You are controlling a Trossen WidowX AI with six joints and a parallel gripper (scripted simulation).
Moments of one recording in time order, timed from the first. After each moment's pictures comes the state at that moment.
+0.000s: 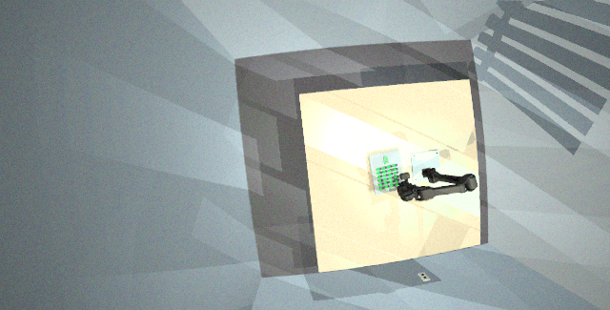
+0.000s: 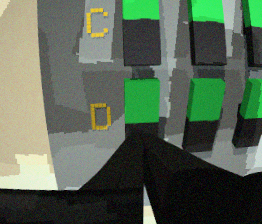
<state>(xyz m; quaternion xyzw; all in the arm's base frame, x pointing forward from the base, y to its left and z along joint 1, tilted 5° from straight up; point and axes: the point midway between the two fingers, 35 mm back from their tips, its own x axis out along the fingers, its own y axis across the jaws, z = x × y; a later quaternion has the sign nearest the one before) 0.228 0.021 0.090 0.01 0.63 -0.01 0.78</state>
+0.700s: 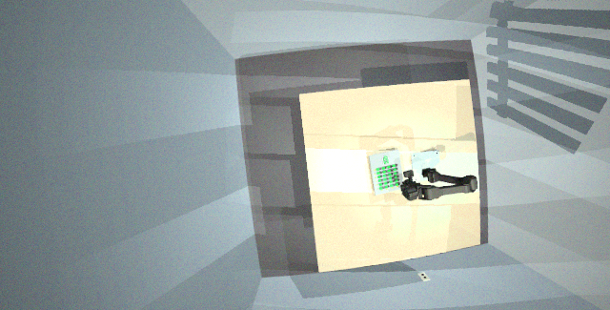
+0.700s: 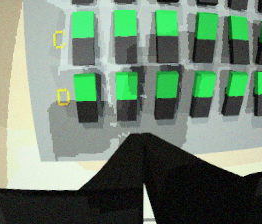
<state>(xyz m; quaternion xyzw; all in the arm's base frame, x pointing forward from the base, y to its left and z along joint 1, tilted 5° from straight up) 0.225 -0.008 0.154 0.01 0.64 -0.01 0.77</state>
